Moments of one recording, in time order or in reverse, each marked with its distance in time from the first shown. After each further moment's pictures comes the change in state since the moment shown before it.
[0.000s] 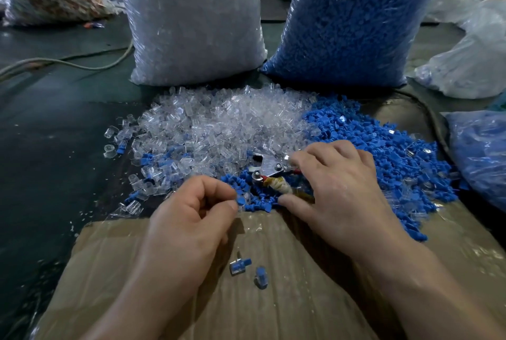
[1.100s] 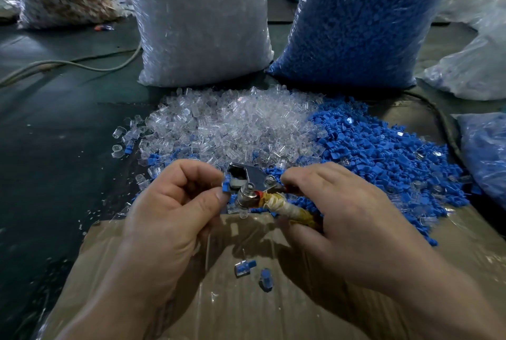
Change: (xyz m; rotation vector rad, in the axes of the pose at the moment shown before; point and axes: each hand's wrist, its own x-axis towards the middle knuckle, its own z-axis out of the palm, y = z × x) left_hand 0.006 0.007 -0.008 -0.466 -0.026 0.033; right_hand -0.020 -0.007 -0.016 0.171 -0.094 -0.176
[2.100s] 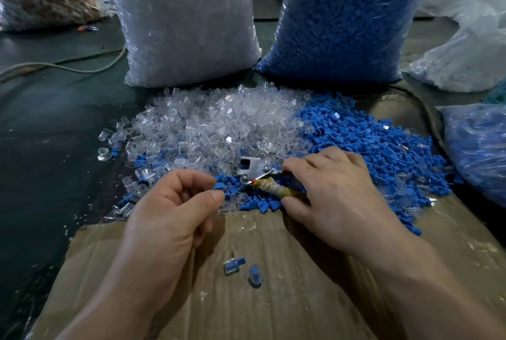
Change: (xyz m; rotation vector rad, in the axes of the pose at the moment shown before) left_hand 0.008 -0.020 -0.010 0.100 -0.016 -0.128; right_hand 0.018 0.021 0.013 -0.184 -0.007 0.153
